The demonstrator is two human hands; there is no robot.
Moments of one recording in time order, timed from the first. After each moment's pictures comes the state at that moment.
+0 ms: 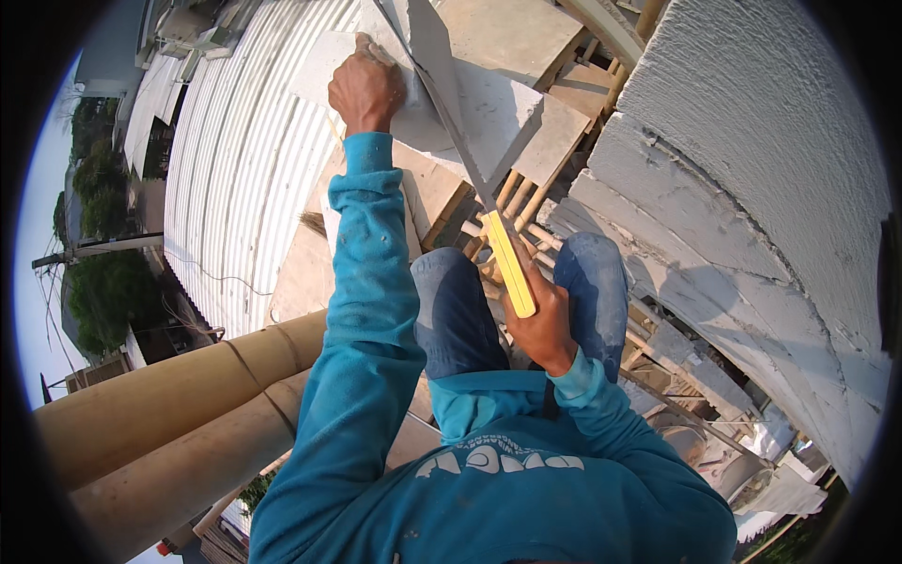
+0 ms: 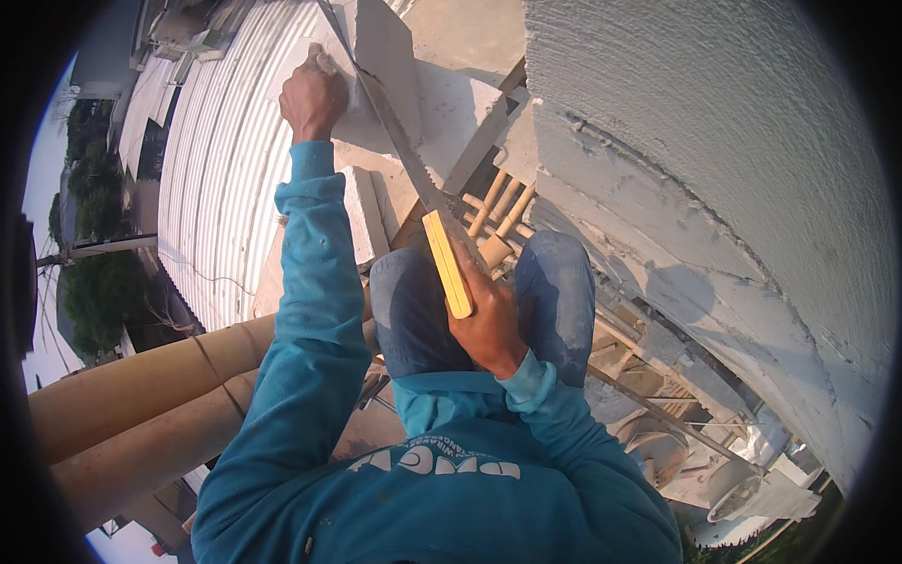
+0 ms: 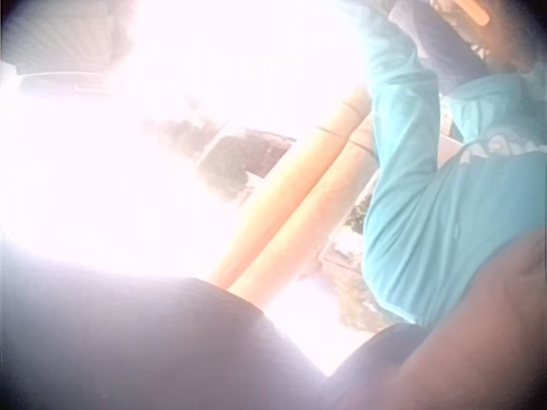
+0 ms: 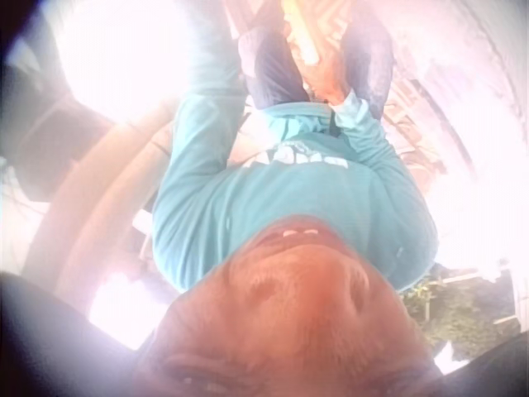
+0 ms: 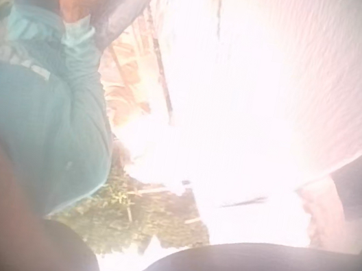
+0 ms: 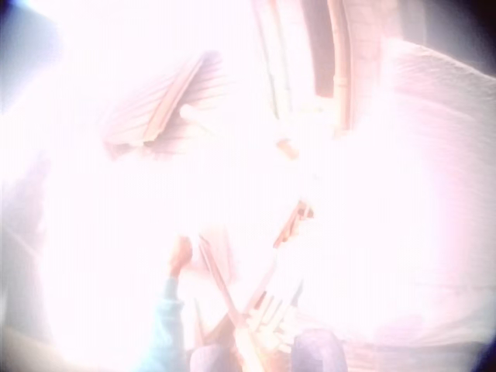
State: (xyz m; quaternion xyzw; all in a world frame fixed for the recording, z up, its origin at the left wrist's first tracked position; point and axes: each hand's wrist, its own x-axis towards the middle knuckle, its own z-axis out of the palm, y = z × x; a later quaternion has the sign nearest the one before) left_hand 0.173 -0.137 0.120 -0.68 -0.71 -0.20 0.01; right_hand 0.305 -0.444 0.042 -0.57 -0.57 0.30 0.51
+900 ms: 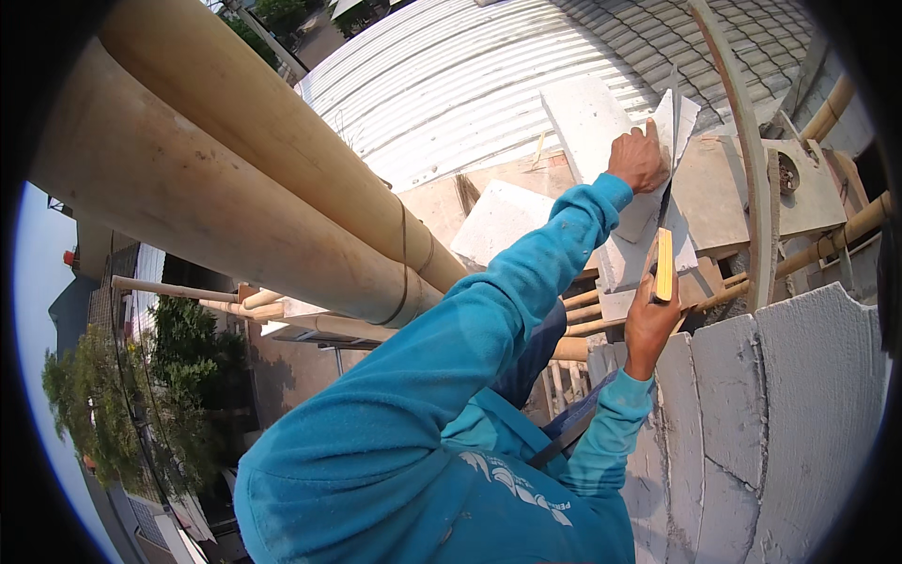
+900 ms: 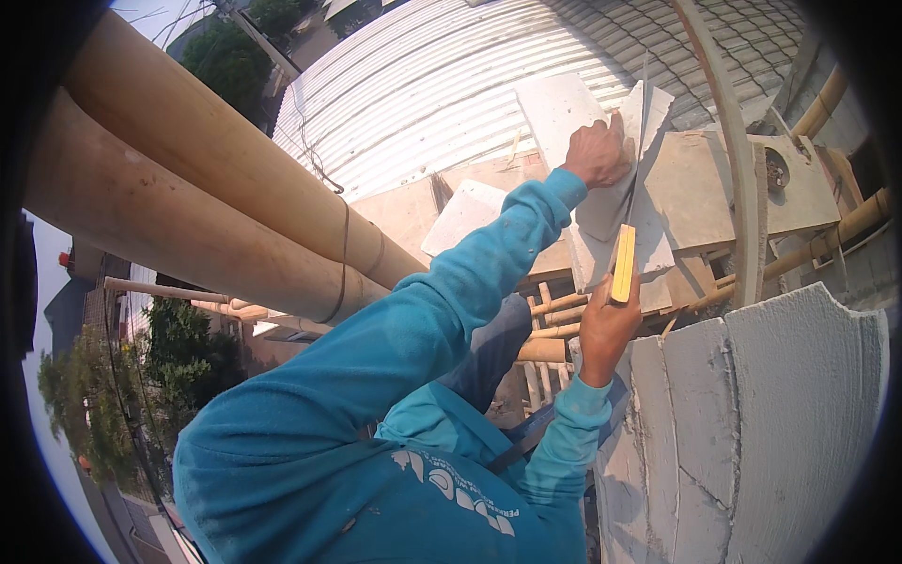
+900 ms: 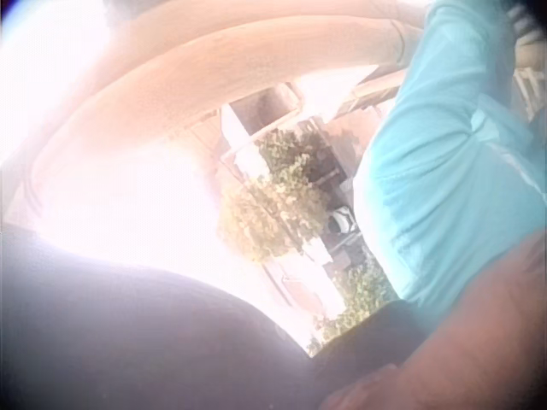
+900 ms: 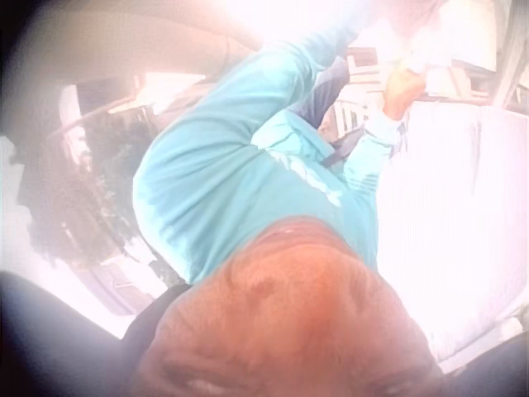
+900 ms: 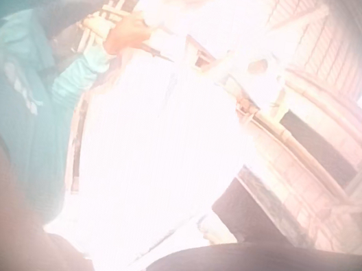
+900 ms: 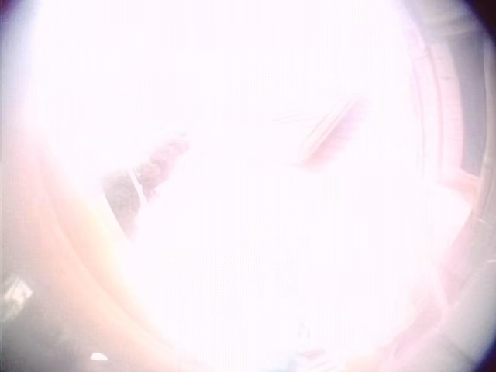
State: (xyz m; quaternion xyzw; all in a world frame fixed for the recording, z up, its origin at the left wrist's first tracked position) left_hand 0.171 -0.119 0.093 -0.72 -0.65 -0.25 -0.03; right_hand 0.306 -0.330 0.080 -0.58 -0.59 0.32 0.46
